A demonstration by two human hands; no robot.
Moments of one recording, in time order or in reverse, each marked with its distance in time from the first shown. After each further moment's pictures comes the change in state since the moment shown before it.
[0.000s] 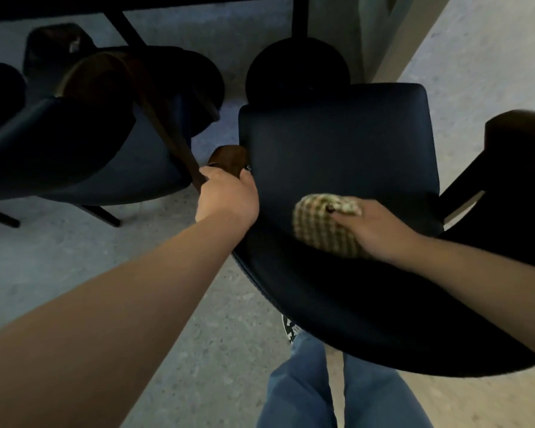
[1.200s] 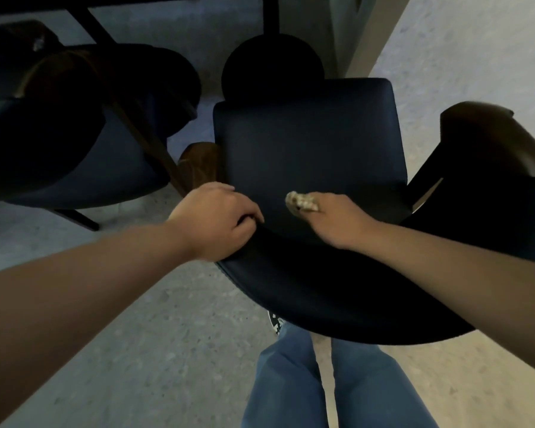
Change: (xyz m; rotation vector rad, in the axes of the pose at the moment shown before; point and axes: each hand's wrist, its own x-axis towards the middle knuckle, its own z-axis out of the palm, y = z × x) left_hand -0.029 -0.016 -0.025 0.507 -0.309 1.050; right_hand 0.008 0.010 0.001 -0.503 0.007 0.039
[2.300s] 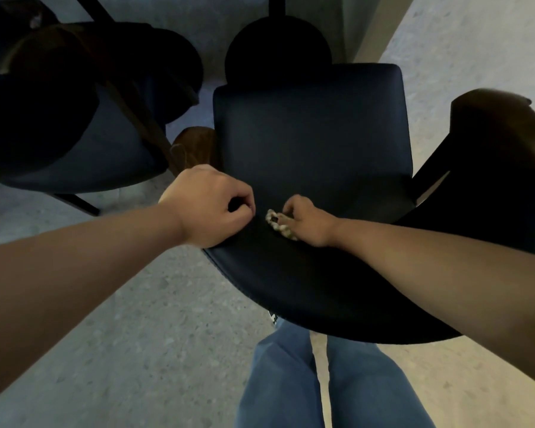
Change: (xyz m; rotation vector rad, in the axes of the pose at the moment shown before) left_hand 0.006 -0.004 0.004 -0.036 0.063 -0.026; right_hand 0.043 0.025 0.056 0.089 -0.278 -0.015
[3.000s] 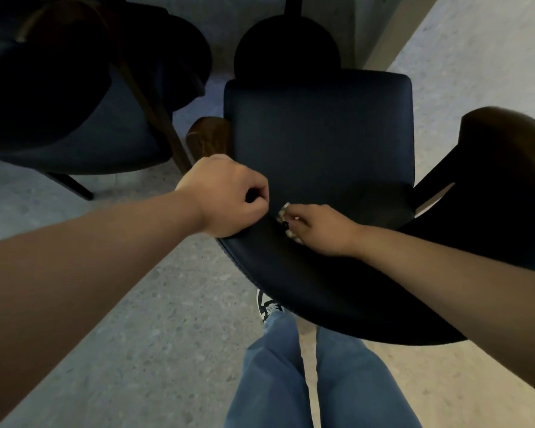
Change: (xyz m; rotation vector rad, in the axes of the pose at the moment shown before) left_hand 0.002 -0.005 0.006 -0.011 0.039 -0.025; right_hand -0.041 -0.031 -0.015 -0.151 -0.019 -0.161
